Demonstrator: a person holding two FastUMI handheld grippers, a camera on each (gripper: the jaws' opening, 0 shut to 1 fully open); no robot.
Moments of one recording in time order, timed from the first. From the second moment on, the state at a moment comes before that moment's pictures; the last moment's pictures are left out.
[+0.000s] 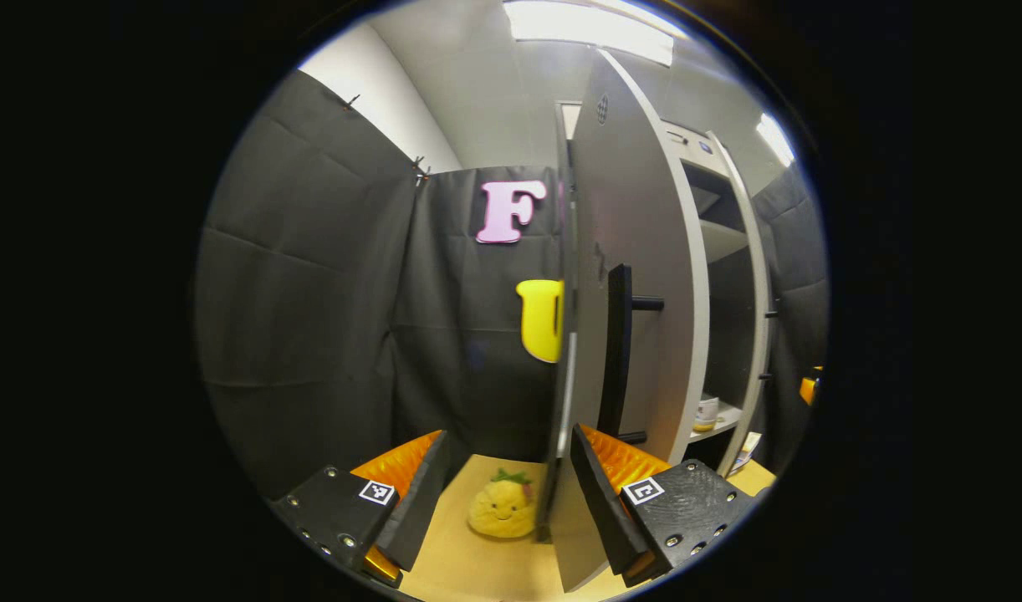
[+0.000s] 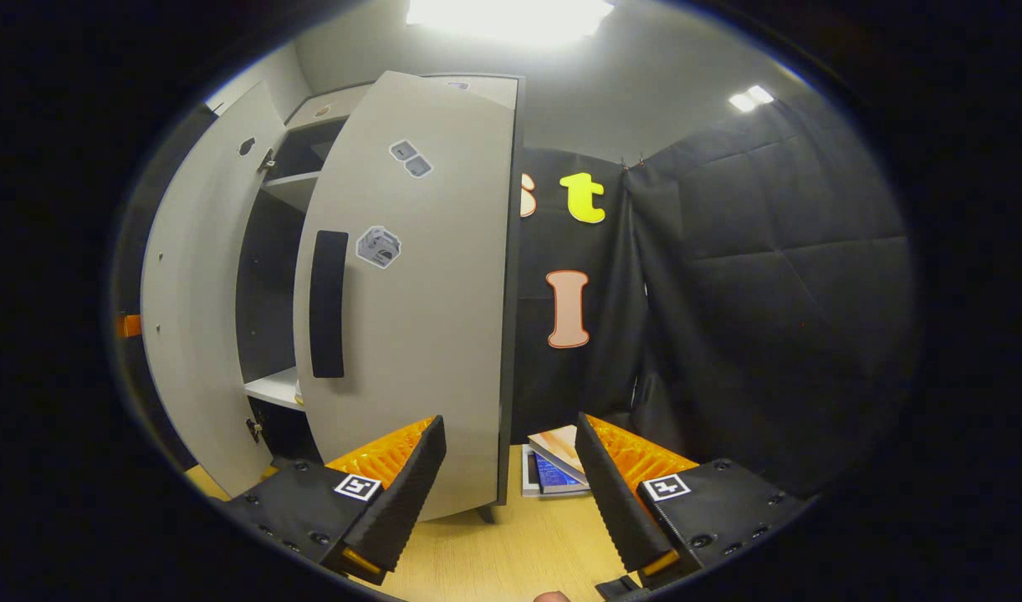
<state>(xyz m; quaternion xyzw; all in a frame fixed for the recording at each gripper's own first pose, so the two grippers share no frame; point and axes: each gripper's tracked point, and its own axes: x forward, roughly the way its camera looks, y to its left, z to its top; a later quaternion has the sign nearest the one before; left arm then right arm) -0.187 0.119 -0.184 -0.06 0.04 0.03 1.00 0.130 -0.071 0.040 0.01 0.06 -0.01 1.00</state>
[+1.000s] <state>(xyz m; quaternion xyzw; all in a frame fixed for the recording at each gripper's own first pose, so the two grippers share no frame) -0.129 -0.033 -0.153 -0.07 0.00 -0.08 0.99 0.126 -0.128 0.027 0.00 0.08 -0.05 1.00</state>
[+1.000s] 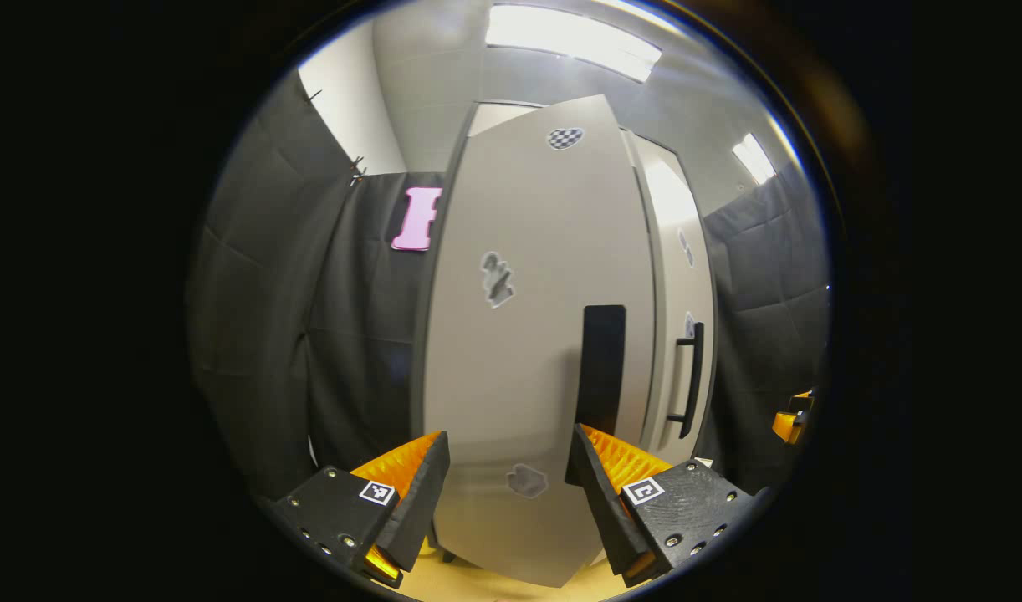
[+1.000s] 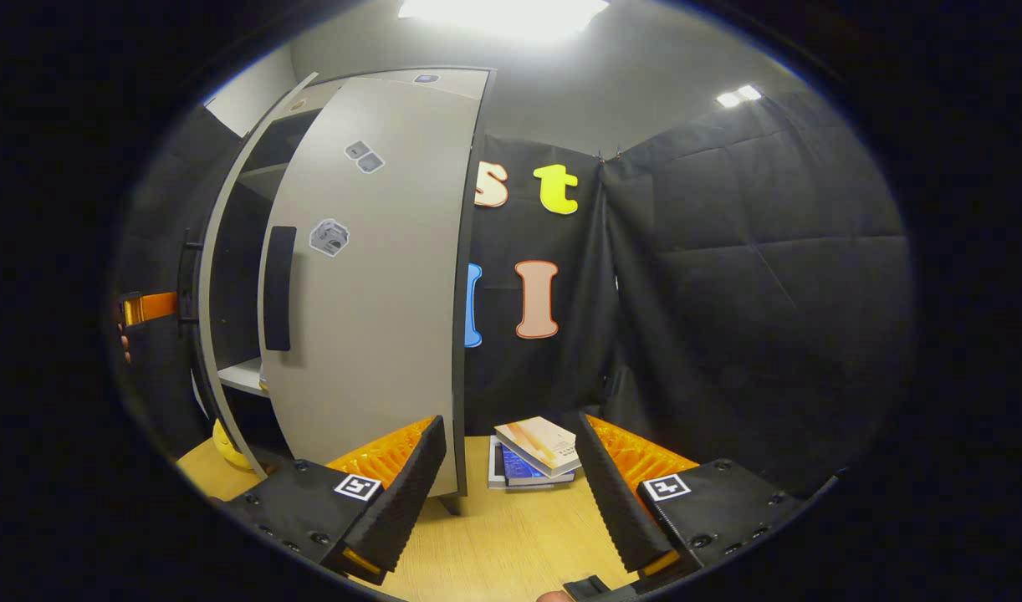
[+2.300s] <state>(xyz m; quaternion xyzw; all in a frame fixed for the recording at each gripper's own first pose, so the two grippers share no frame) -0.305 0.051 -0.137 0.01 0.02 -0.01 1.00 0.062 -0.081 0.080 0.02 0.02 0.04 1.00</state>
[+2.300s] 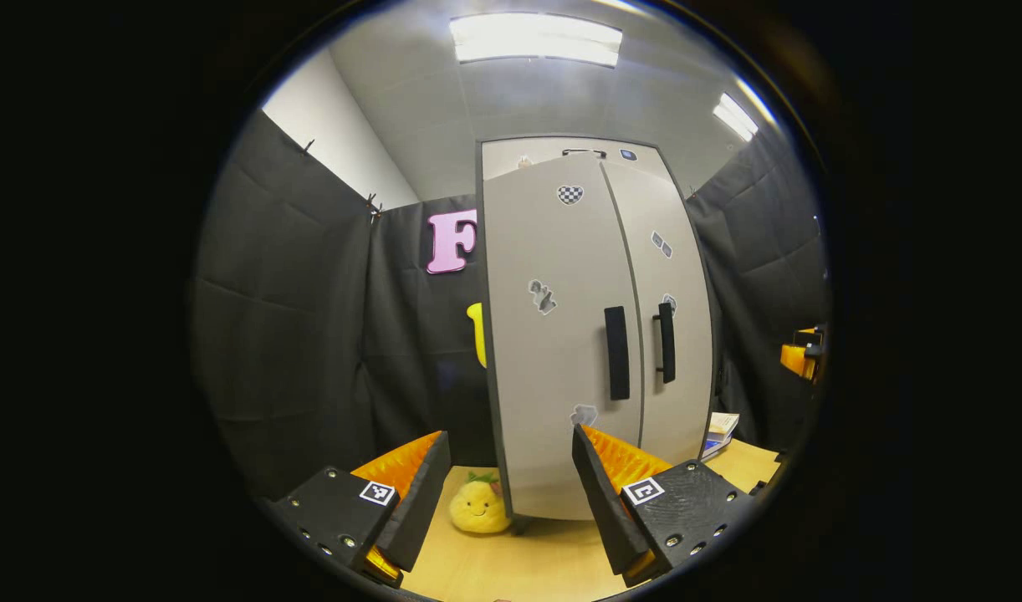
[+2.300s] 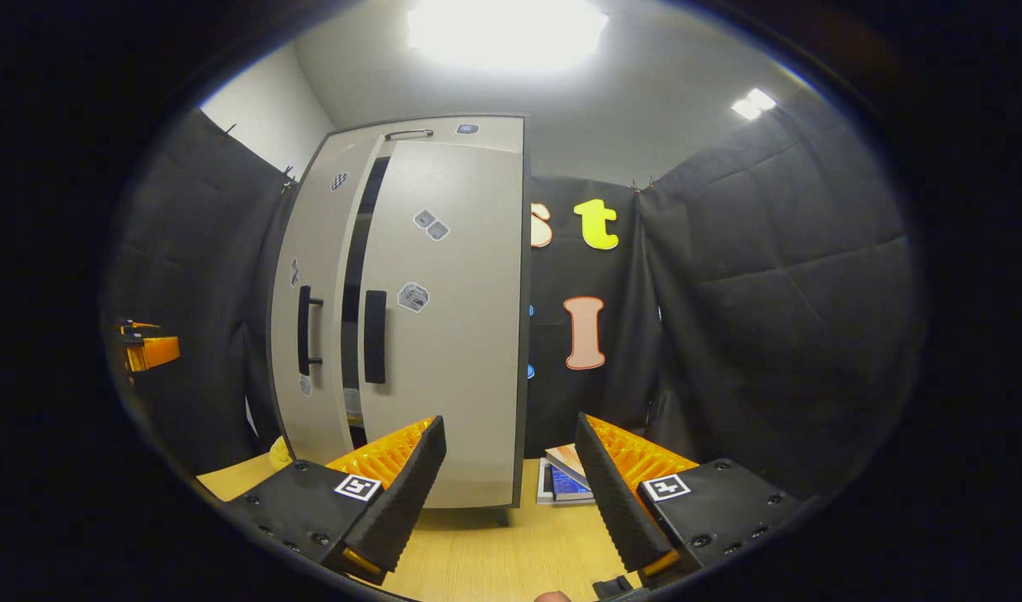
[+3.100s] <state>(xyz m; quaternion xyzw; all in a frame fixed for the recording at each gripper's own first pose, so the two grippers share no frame) -0.370 0.113 -0.162 0.01 0.05 0.04 1.00 0.033 -0.097 0.087 0.00 0.01 0.04 1.00</state>
